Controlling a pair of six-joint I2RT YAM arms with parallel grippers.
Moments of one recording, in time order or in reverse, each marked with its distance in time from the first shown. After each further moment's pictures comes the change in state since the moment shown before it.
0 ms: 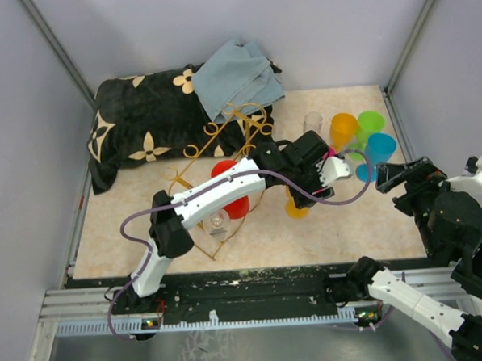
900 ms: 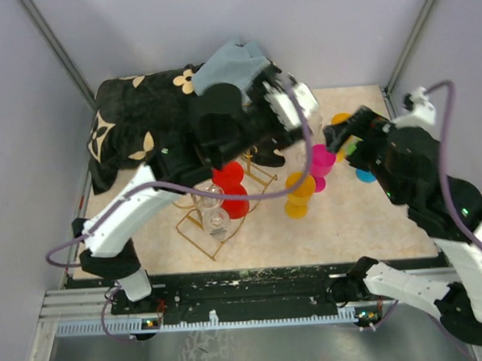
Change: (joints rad) left arm -0.069 -0.387 0.099 0.351 -0.378 0.227; right arm 0.002 0.331 0.197 0.143 -0.193 -0.091
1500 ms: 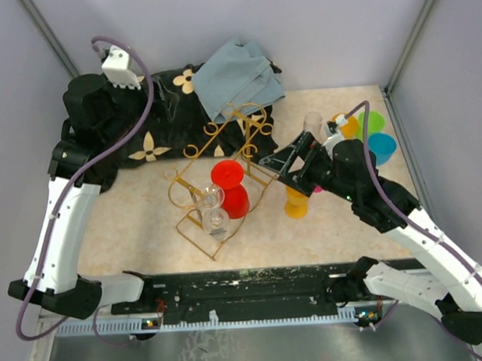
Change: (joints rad) left arm 0.792 -0.484 -0.551 0.028 0.240 -0.607; right arm 0.012 0.036 -0.427 0.441 -0.647 0.396
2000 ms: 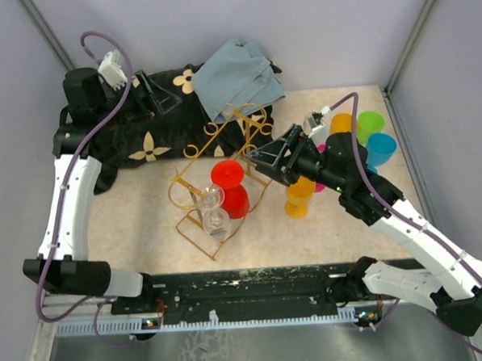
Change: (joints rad) left arm 0.291 0.085 -0.072 -0.002 0.462 -0.393; right arm 0.002 0.076 -0.038 0.276 -0.146 0.103
